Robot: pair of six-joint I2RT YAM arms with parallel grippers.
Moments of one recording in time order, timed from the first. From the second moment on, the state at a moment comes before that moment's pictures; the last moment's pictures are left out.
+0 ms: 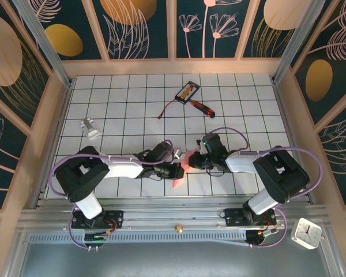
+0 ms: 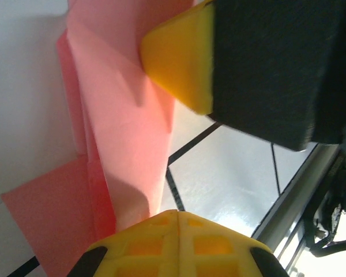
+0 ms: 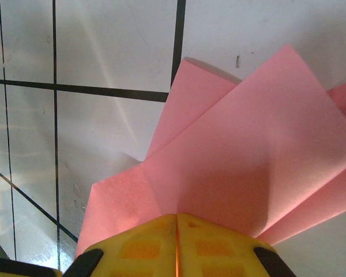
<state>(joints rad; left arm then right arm) -0.91 1.69 0.71 0.10 0.42 -0.80 0.60 1.55 0.52 0.11 -0.39 0.67</state>
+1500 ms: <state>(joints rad) -0.89 1.72 0.67 0.14 0.44 -0.71 0.73 1.49 0.47 0.13 -0.38 0.86</state>
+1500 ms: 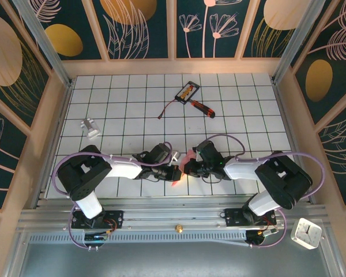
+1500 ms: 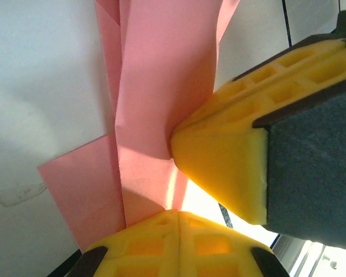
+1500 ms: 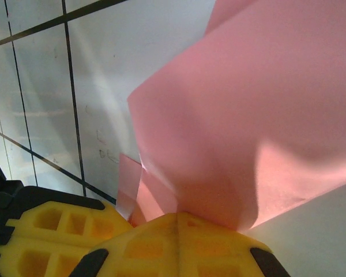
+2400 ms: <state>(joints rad) -0.89 1.73 0.68 0.16 0.44 -0.62 0.35 1.61 0.54 0.08 -0.62 0.71</state>
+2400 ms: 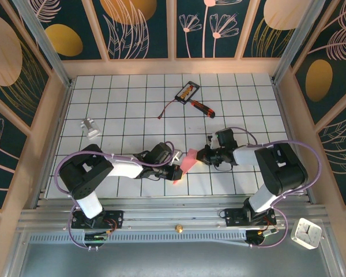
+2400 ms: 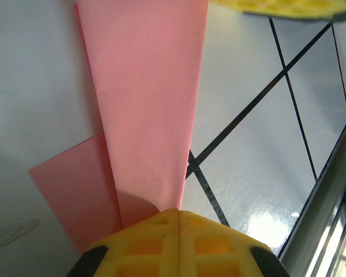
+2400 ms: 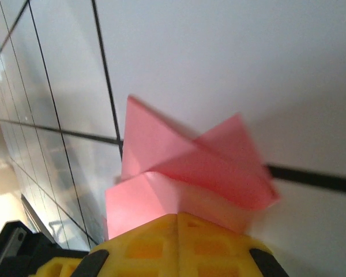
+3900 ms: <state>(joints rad) -0.81 1.69 0.70 0.19 0.47 -0.90 0.64 1.34 0.44 0.00 -0.18 0.86</state>
